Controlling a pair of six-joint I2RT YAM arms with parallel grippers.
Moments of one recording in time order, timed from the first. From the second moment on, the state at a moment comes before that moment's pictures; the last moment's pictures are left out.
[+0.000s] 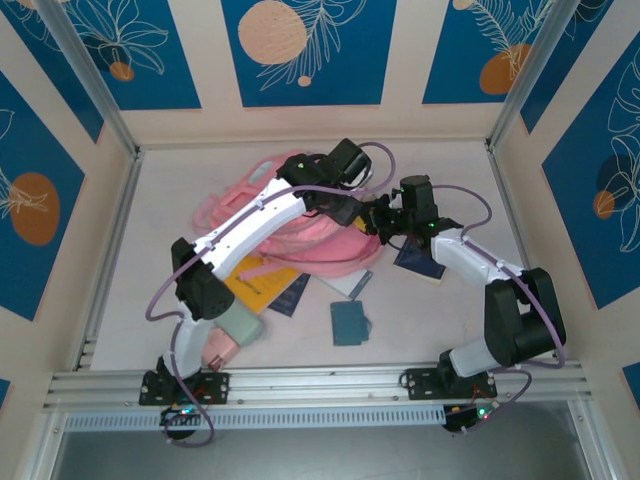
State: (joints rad) left arm -0.87 2.08 2.27 -1.23 -0.20 -0.06; right arm 0.31 1.45 0.90 -0.05 -0.58 1.37
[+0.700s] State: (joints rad) left arm -0.85 2.03 2.18 -1.16 -0.18 -0.08; right arm 0.31 1.45 0.88 -0.05 -0.57 1.36
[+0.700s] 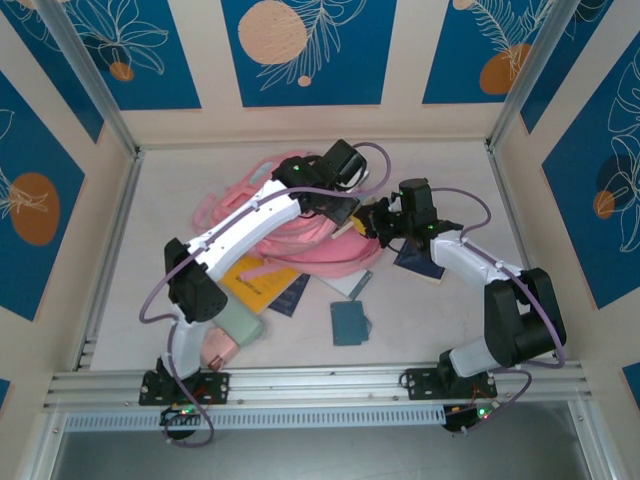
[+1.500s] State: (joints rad) left arm -0.82 2.02 2.15 -1.11 -0.12 -0.13; right arm 0.36 1.45 0.88 -0.03 -0.57 1.36
